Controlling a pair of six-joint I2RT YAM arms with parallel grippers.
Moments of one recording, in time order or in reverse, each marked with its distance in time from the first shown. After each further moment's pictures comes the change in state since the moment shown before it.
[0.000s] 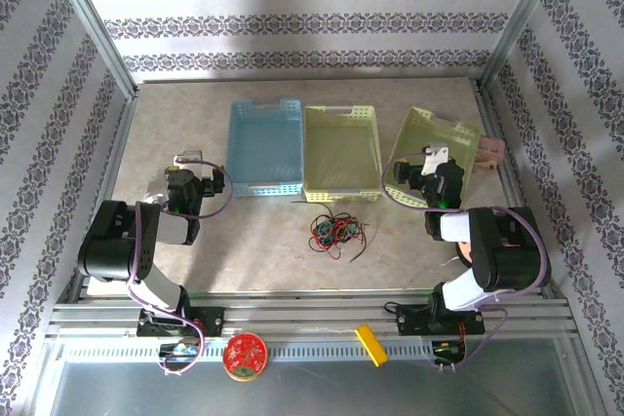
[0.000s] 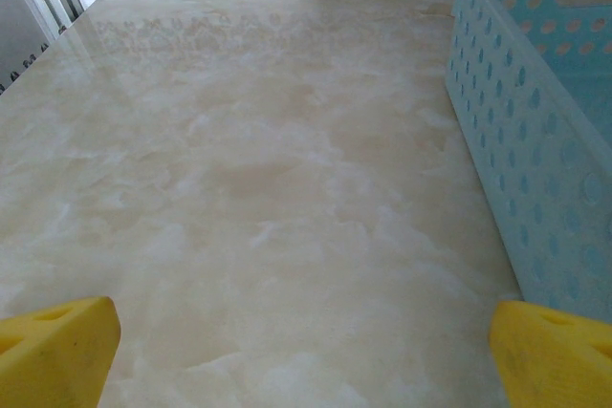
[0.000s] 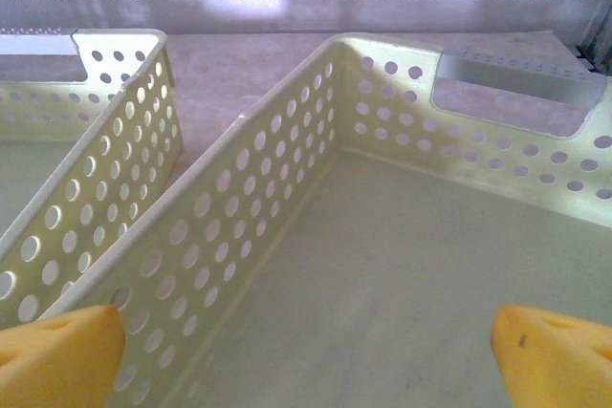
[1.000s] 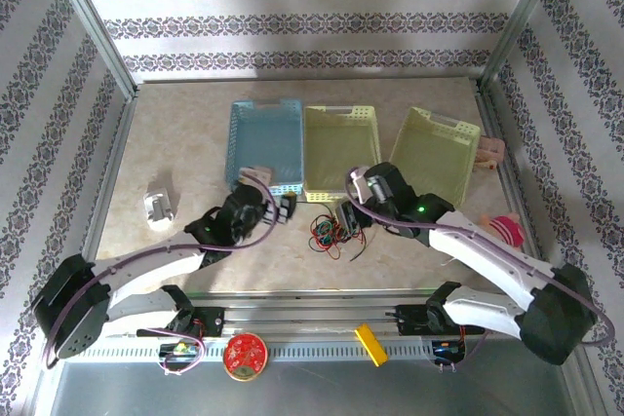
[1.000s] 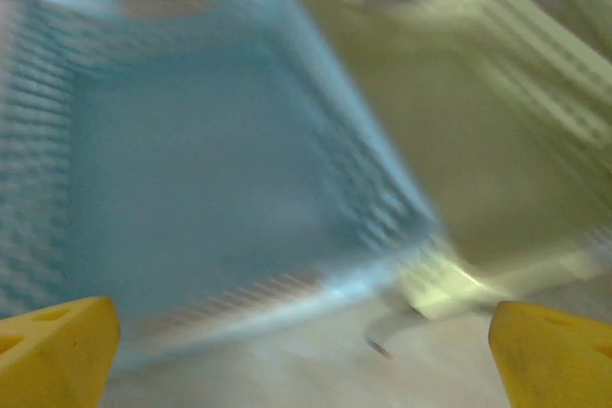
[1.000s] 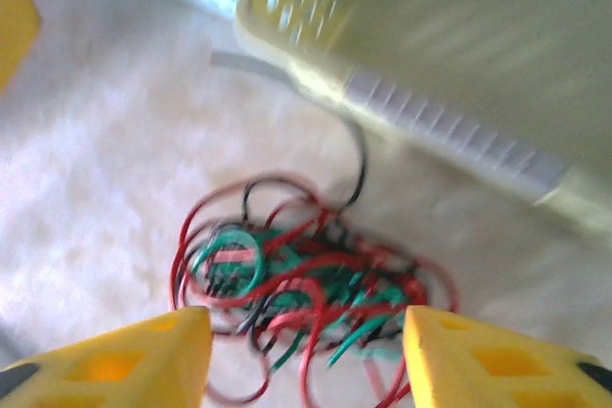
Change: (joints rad) left arm -0.766 -0.413 0.190 -0.784 -0.130 -0.314; right arm 0.694 -0.386 0.402 -1.390 -0.069 0.227
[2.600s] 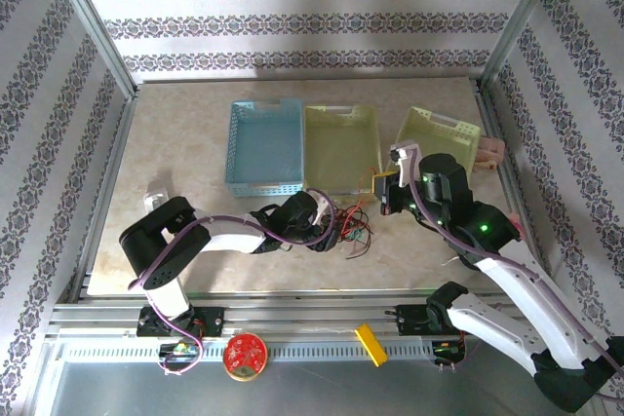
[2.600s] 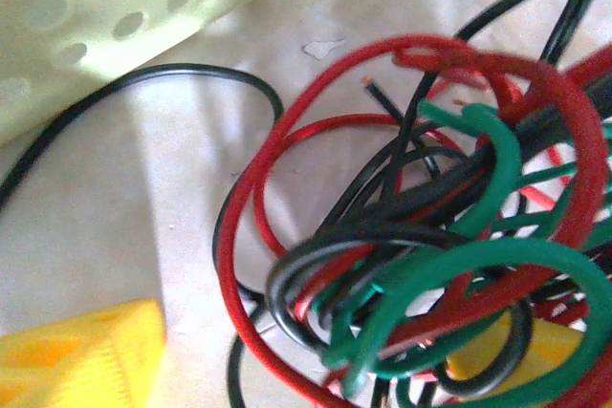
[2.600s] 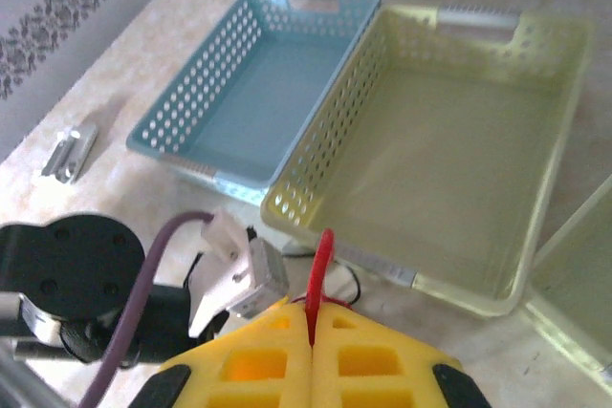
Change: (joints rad) left arm -0.098 0.548 0.201 0.078 0.350 -0.016; right arm -0.116 -0.332 0.175 -0.105 0.067 0.034
